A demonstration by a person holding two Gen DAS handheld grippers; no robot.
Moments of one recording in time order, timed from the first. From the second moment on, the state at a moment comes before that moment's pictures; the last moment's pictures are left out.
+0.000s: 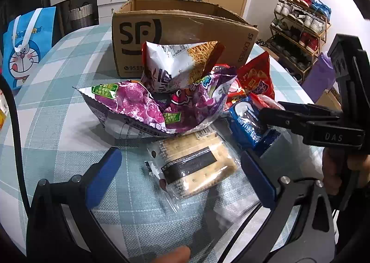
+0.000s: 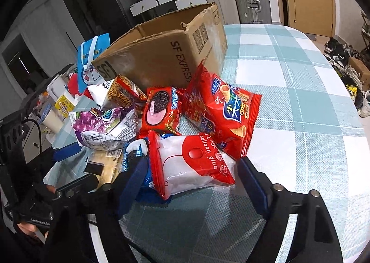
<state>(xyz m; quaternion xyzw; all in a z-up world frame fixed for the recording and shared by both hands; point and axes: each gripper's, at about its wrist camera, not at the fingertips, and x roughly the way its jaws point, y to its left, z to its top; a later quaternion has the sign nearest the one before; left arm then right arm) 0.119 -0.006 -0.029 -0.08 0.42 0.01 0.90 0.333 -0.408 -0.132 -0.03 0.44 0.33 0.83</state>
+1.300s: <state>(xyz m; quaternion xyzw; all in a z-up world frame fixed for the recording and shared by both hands) 0.150 -0.045 -0.048 -0.03 0.46 0.04 0.89 0.294 -0.434 -0.112 0.00 0.39 0.36 0.85</state>
